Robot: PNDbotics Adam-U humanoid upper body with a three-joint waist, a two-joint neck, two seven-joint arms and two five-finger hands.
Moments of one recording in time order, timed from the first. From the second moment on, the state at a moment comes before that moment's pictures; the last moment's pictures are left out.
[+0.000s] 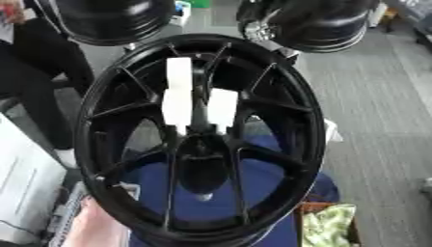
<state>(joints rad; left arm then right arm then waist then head) -0.18 0.53 0.13 -1.98 0.00 0.09 0.67 -1.21 -0.79 0.70 -1.61 0.21 0.26 0.90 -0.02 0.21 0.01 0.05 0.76</state>
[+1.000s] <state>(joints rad) -0.17 0.53 0.12 -1.98 0.01 0.10 0.66 -1.18 -0.78 0.75 -1.79 0.25 0.42 0.81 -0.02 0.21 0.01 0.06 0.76</state>
